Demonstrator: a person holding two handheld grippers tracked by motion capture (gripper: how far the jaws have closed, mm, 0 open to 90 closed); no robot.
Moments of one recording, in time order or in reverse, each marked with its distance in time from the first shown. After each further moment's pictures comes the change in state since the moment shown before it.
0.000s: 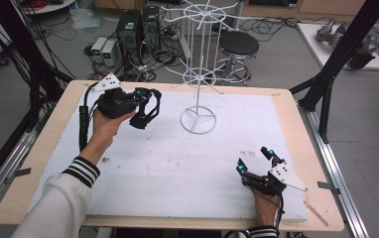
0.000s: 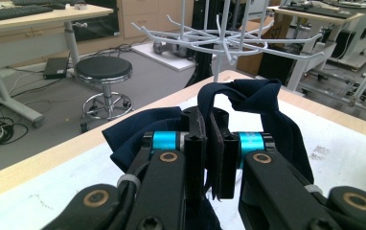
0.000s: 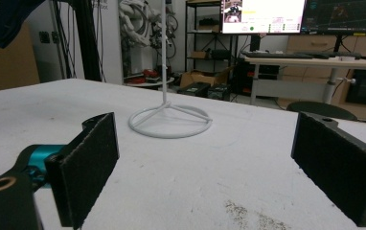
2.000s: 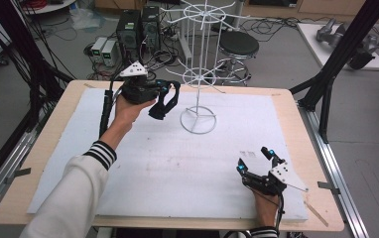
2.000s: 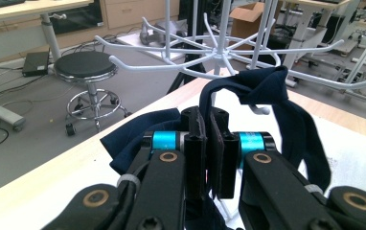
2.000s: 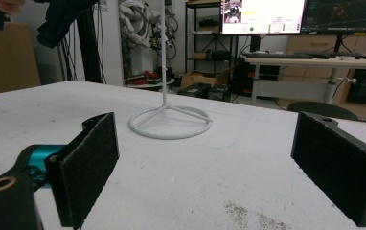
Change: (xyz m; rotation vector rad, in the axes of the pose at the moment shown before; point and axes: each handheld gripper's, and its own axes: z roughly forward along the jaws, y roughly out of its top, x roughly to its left) left arm 0.001 0.021 0.064 0.057 -0.054 0.022; right arm 0.000 0.000 -0.001 -0.001 0.004 0.018
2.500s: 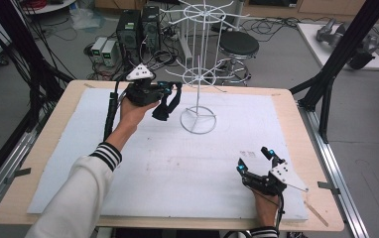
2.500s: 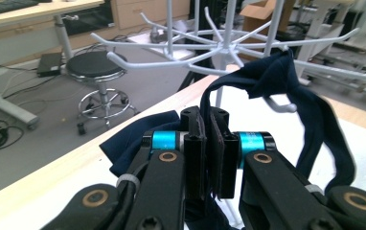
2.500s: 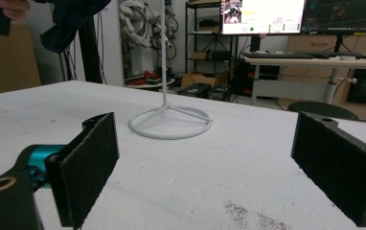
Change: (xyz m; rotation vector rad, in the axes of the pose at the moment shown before) left arm -0.007 -0.006 0.011 -0.002 0.050 0.008; right arm 0.000 0.000 0.000 0.001 0.001 0.000
